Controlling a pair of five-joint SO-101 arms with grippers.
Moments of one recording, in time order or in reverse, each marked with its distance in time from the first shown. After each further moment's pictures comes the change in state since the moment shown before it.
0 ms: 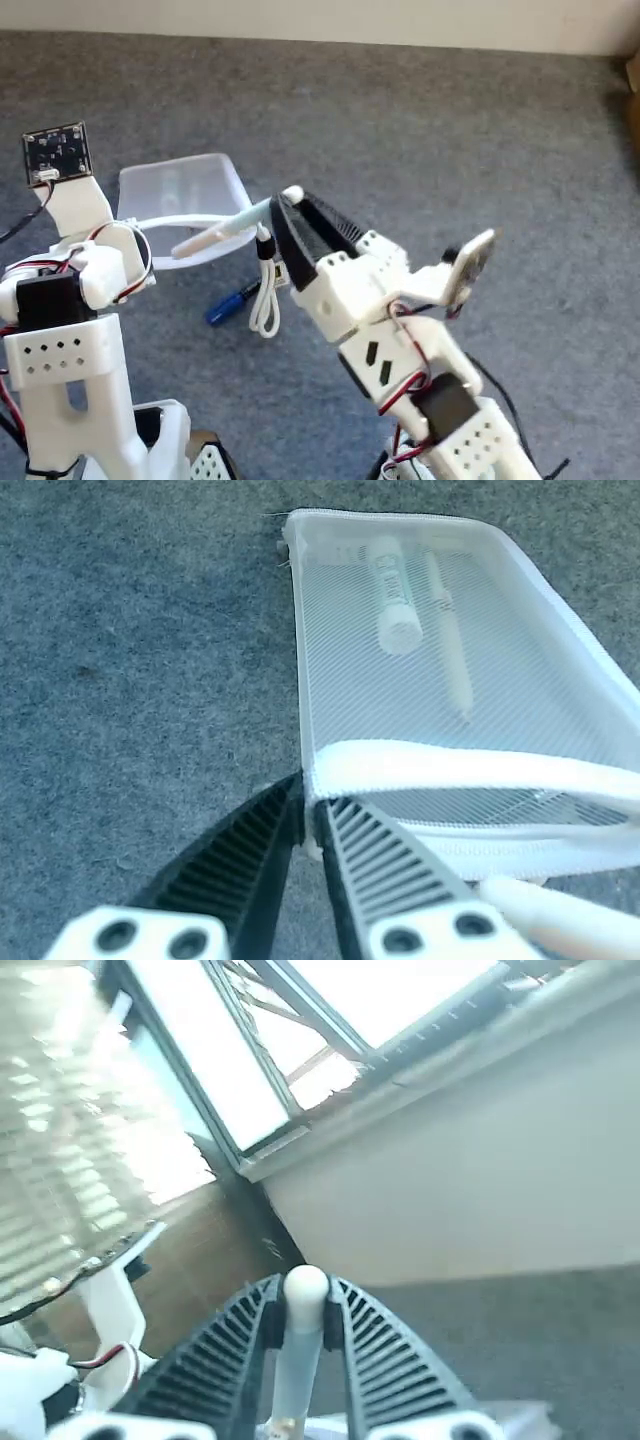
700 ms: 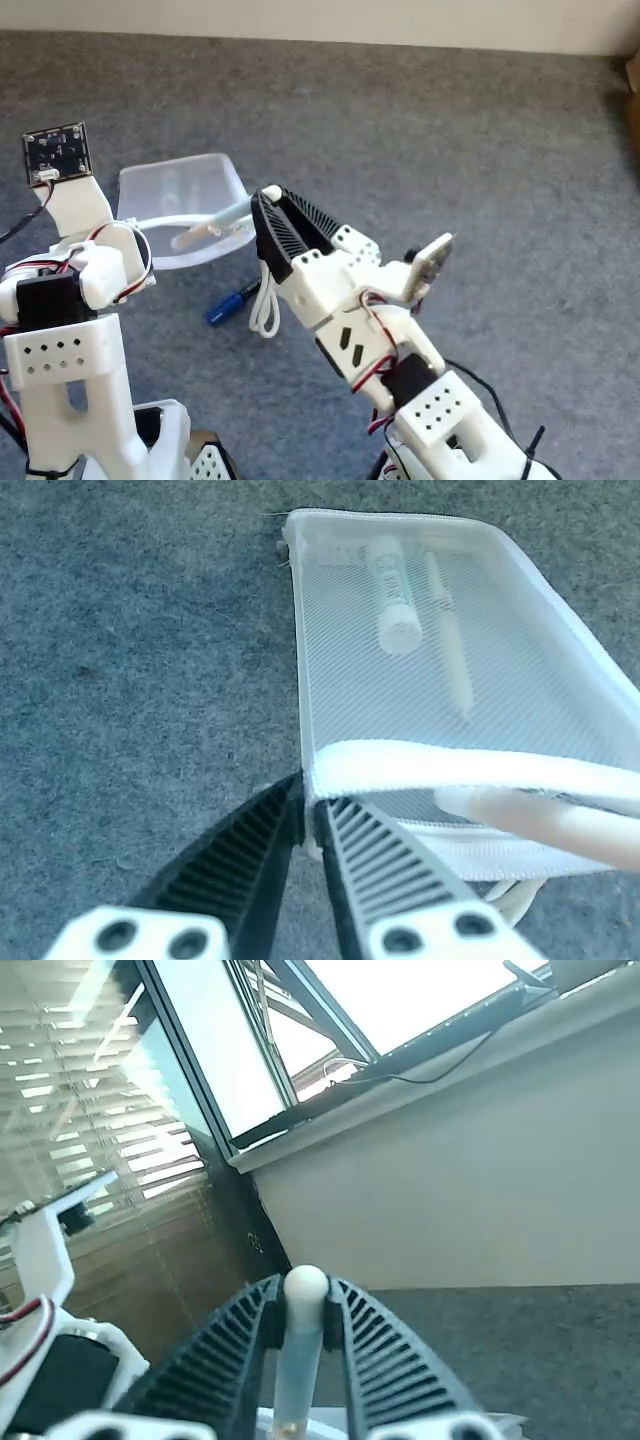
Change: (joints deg) left arm 0.0 0.0 0.0 0.0 0.0; right arm -0.3 18.3 5.1 -22.8 5.6
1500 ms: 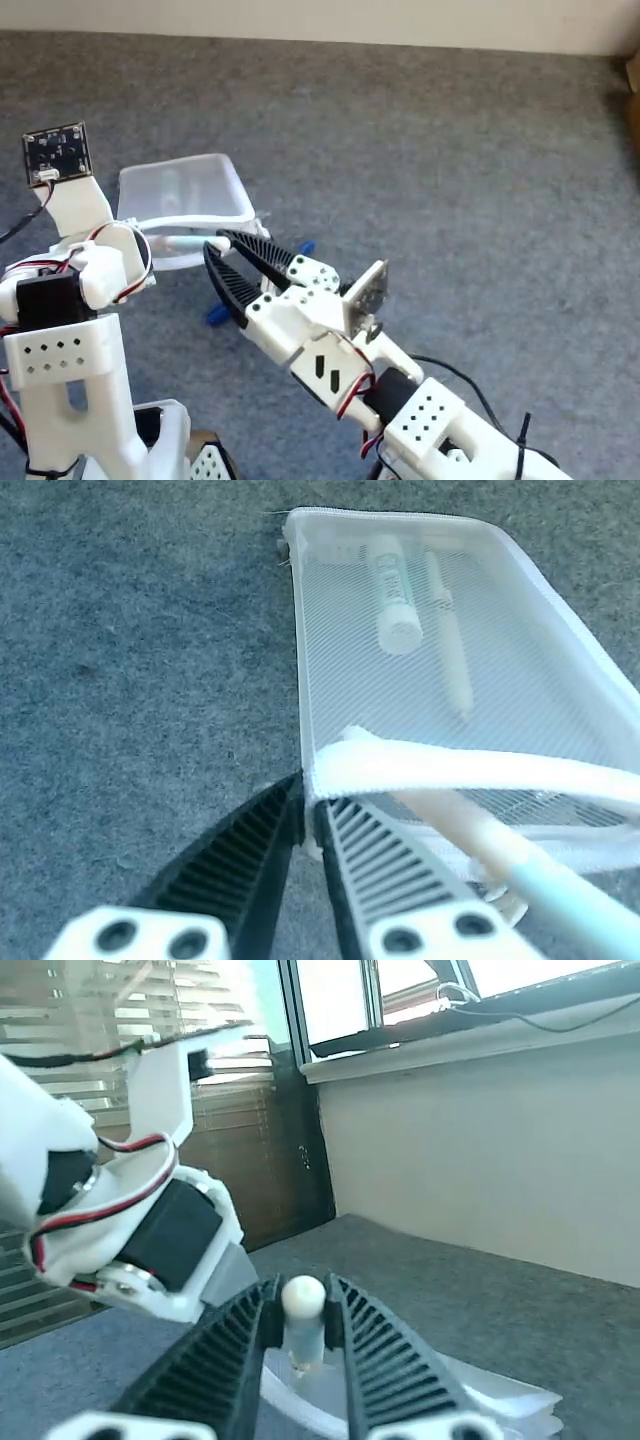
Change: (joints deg) left arm 0.0 0.0 0.0 0.0 0.0; right arm -12.2 0.8 2.2 1.2 15.2
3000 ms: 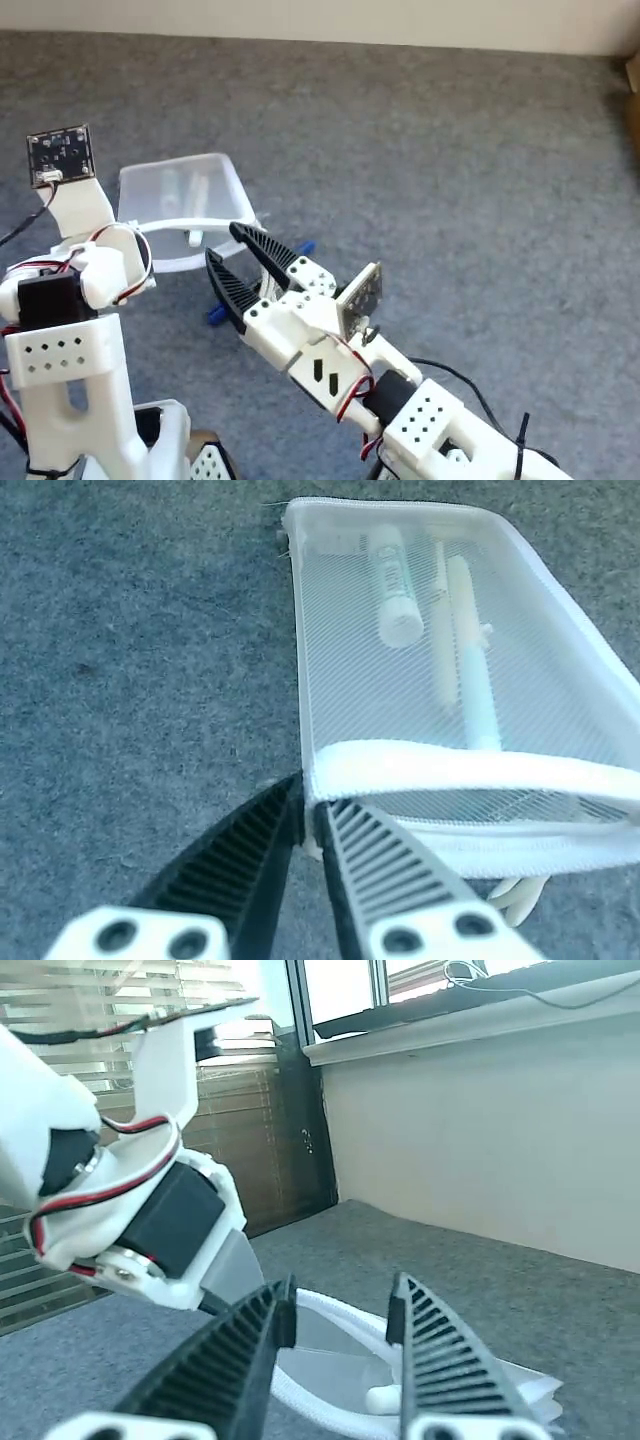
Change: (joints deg) left arm -0.1 0.0 0.9 0.0 -1.1; right arm 0.6 0.0 1.0 0.2 0.1
